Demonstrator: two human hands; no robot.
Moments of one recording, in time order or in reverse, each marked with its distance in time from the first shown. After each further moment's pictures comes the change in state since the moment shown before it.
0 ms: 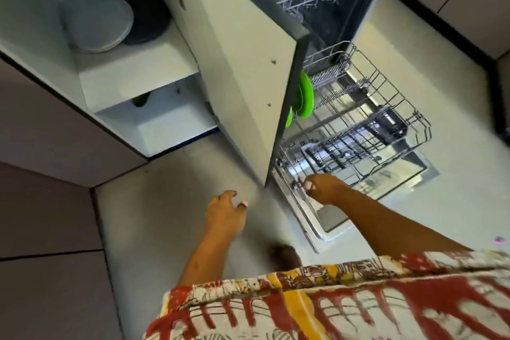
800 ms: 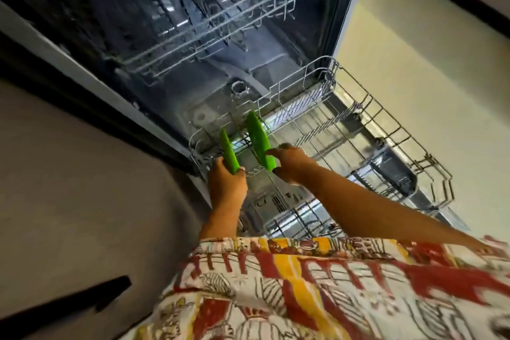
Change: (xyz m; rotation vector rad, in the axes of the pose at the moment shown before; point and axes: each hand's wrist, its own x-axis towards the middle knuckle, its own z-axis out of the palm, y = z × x) left_hand 0.258 0.254 0.089 -0.157 0.342 -0.043; right_hand 0.234 0.120 -0.165 0.111 0.210 -0.189
